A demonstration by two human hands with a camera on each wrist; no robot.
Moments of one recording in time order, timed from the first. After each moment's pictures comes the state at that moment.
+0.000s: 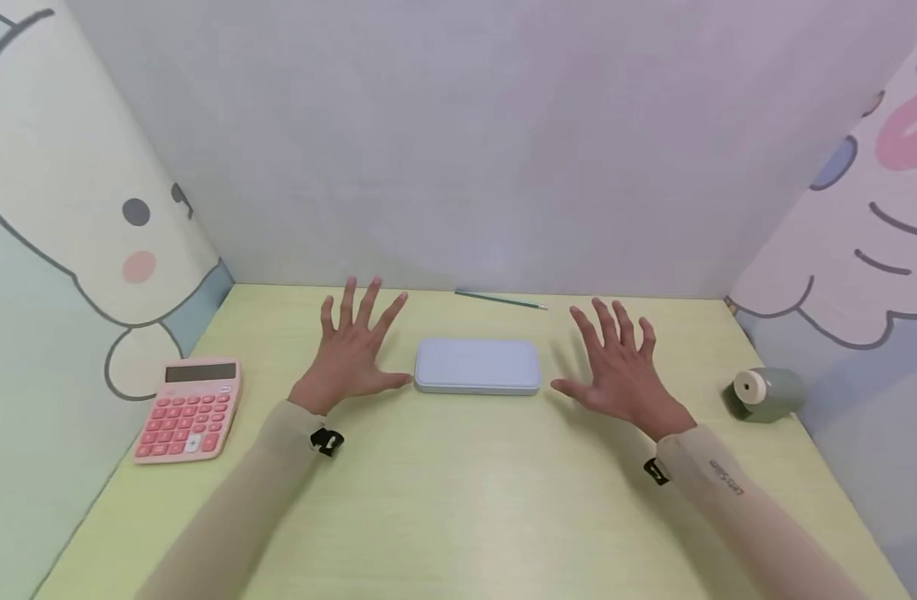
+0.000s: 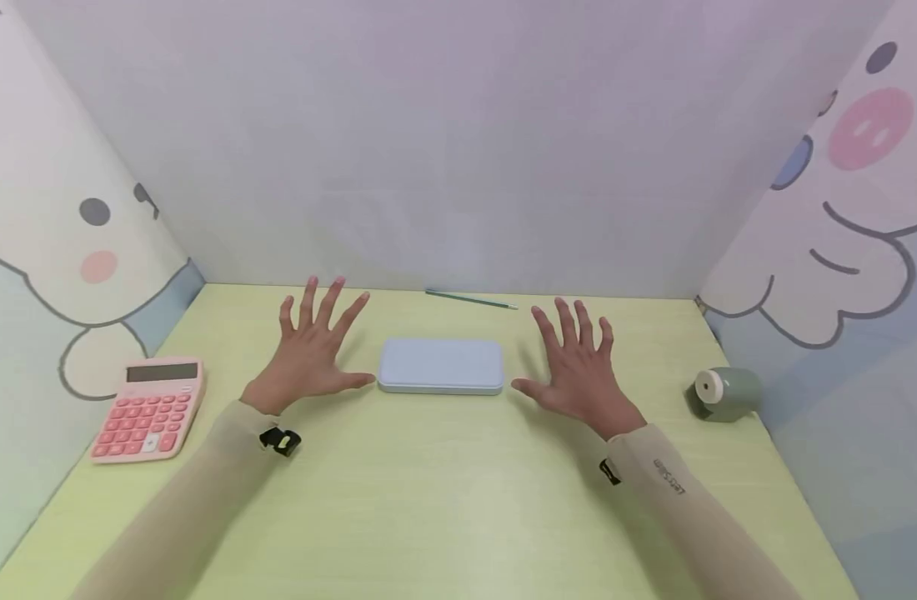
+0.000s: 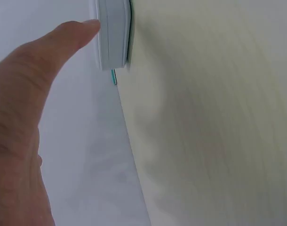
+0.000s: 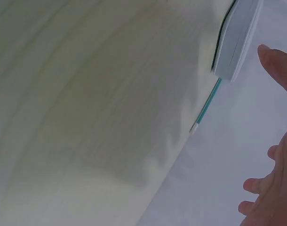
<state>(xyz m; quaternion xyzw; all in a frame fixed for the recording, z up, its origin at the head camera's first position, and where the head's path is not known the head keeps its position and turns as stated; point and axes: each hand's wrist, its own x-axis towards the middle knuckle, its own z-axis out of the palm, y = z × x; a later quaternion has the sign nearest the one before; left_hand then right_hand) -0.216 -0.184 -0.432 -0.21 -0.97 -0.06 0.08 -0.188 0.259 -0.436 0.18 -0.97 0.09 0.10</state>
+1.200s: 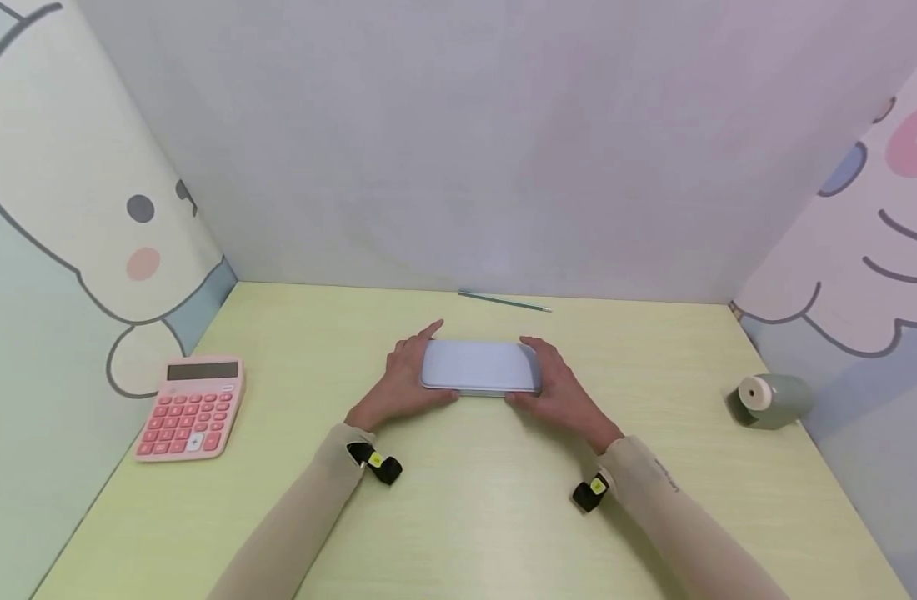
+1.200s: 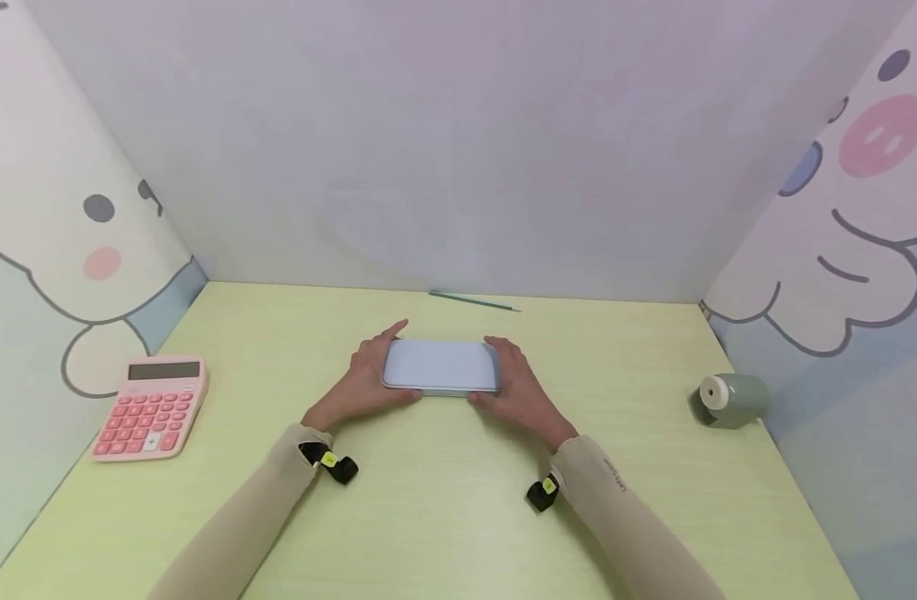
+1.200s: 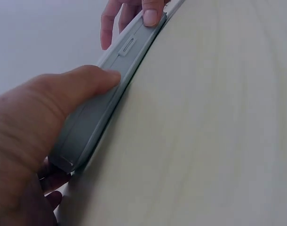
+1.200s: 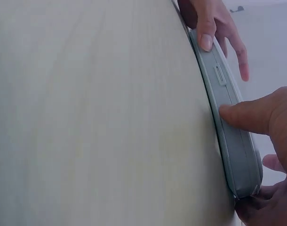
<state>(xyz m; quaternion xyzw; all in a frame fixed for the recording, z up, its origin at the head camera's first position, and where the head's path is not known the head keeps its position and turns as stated) -0.214 -0.123 -0.488 -0.19 -0.91 -0.37 -0.02 -0.193 0.184 -0.477 0.19 -0.91 0.36 -0.01</state>
